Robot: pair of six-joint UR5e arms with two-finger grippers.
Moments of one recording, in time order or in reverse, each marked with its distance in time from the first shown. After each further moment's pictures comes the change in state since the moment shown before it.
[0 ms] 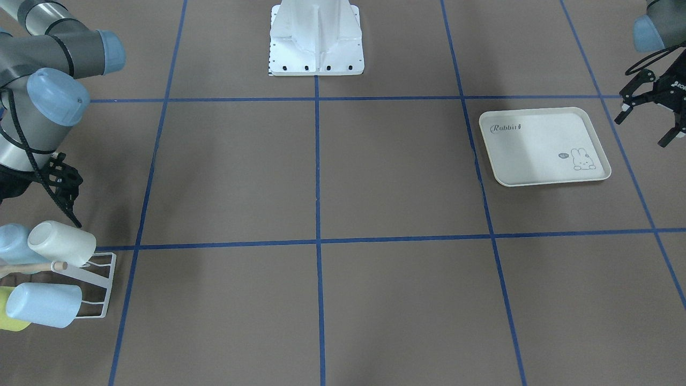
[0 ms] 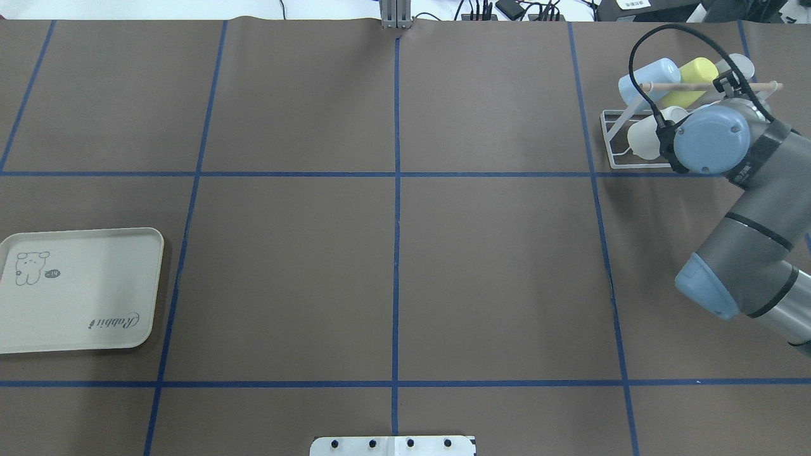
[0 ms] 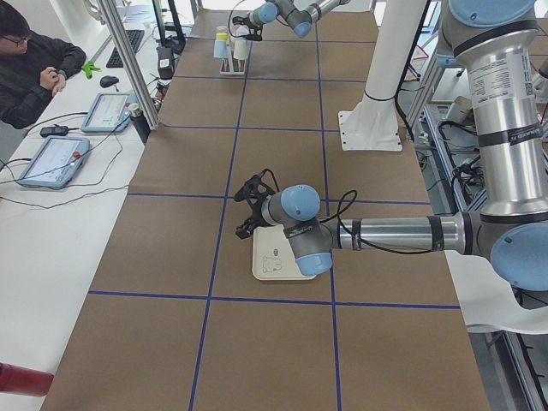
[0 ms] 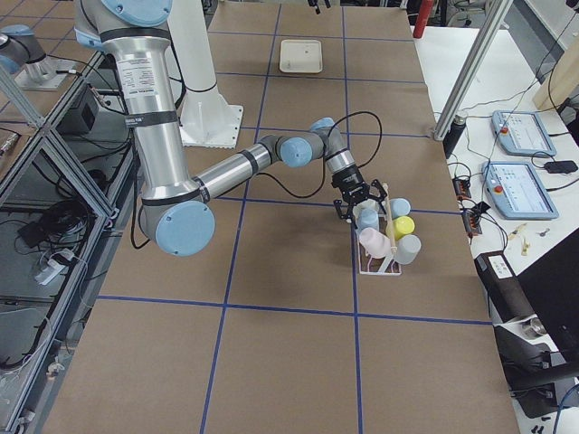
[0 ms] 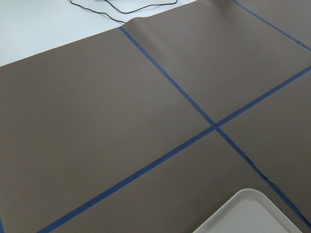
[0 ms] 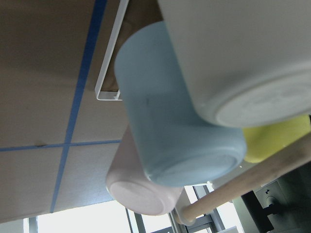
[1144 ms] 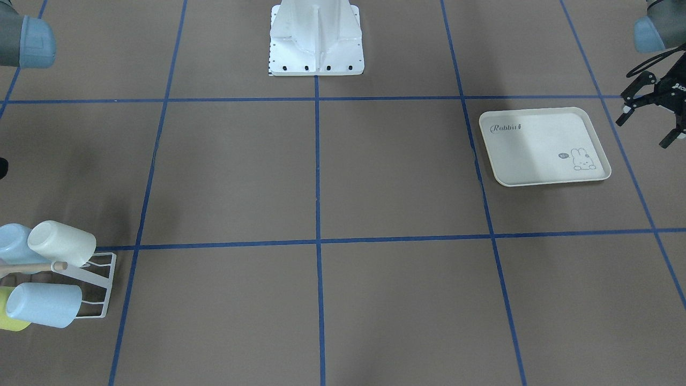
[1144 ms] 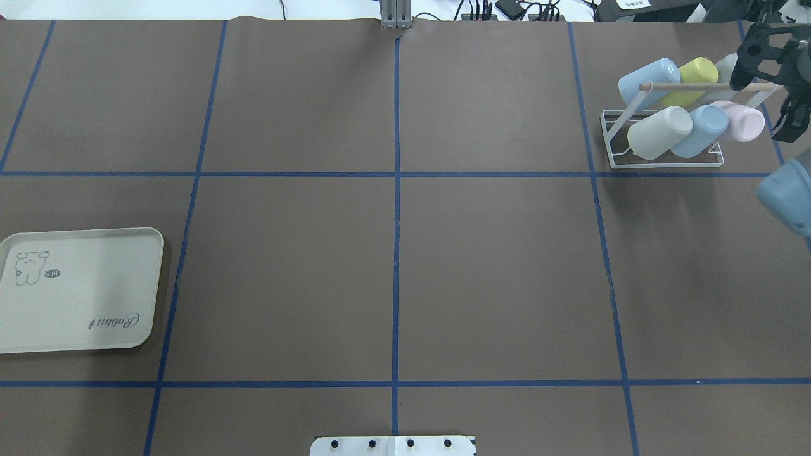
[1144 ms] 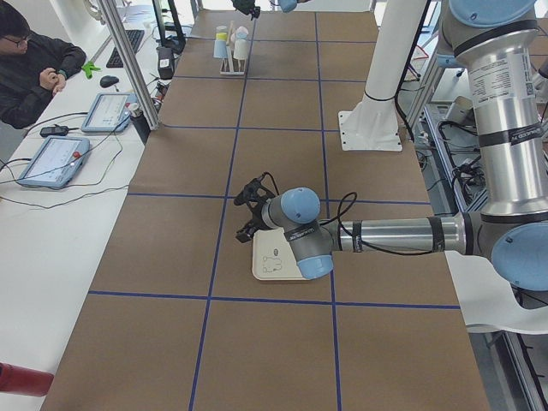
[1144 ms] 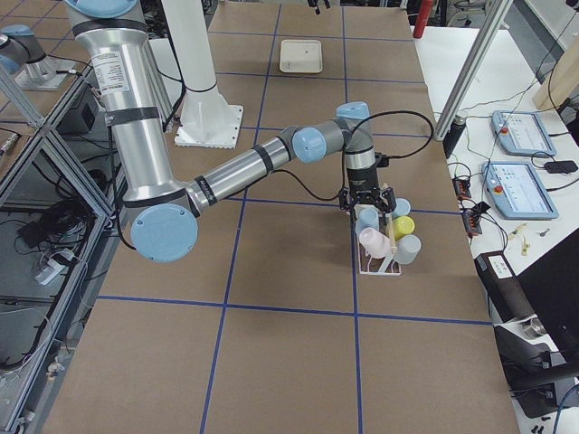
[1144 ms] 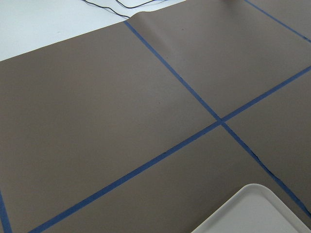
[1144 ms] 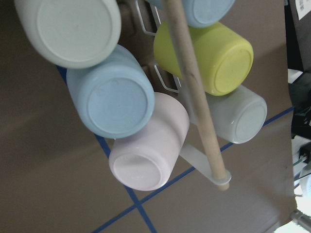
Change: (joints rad) left arm -0.004 0.006 0.010 0.005 0.003 0.002; right arm 0.294 -0.002 0.021 -0.004 0.588 0.445
